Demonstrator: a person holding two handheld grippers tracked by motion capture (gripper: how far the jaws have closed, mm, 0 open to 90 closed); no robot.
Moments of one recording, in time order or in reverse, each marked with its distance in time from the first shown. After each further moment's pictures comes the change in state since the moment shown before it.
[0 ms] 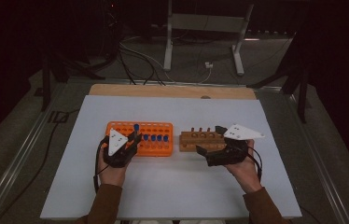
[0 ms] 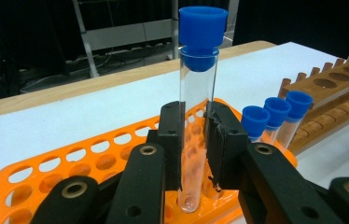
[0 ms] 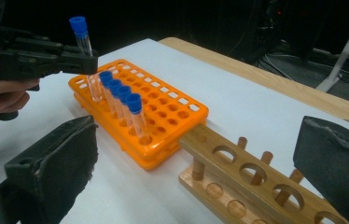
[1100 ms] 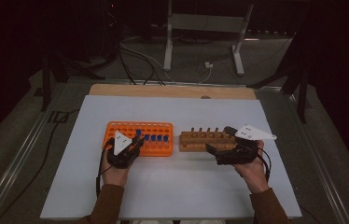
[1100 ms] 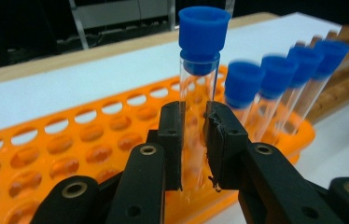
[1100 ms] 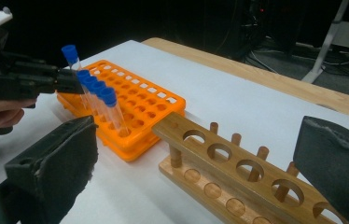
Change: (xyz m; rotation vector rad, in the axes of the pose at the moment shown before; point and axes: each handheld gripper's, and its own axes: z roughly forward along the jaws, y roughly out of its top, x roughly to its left) left arm 0.002 -0.023 0.019 0.098 -0.015 0.005; right arm -0.018 -0.011 -0.016 -0.010 -0.046 0.048
